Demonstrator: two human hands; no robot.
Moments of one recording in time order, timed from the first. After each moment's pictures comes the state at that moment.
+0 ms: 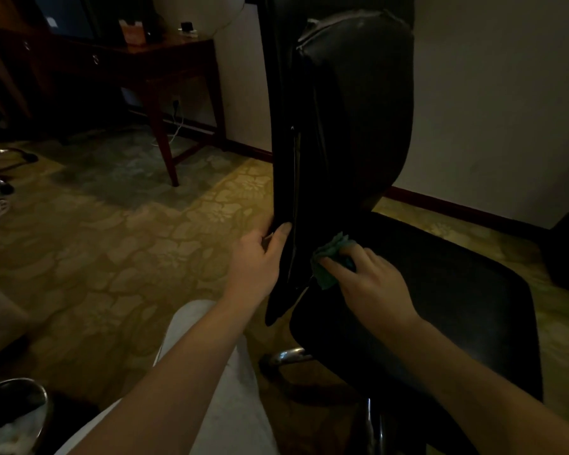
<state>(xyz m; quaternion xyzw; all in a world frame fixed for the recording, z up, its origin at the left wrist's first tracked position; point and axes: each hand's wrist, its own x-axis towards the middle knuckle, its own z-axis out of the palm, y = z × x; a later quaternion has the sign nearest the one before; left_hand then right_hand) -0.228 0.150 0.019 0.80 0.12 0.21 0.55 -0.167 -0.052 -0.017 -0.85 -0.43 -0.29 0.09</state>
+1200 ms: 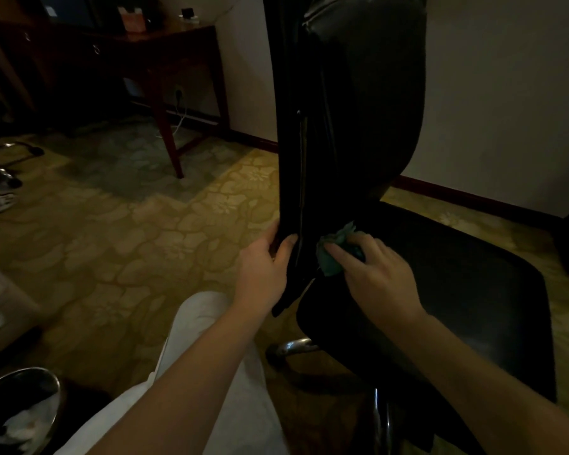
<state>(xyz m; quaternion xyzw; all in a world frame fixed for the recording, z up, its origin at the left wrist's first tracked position) -0.229 0.150 -0.015 0.82 0.14 0.20 0.53 -0.169 -0.044 -0.022 -0.85 -0.41 -0.32 0.13</state>
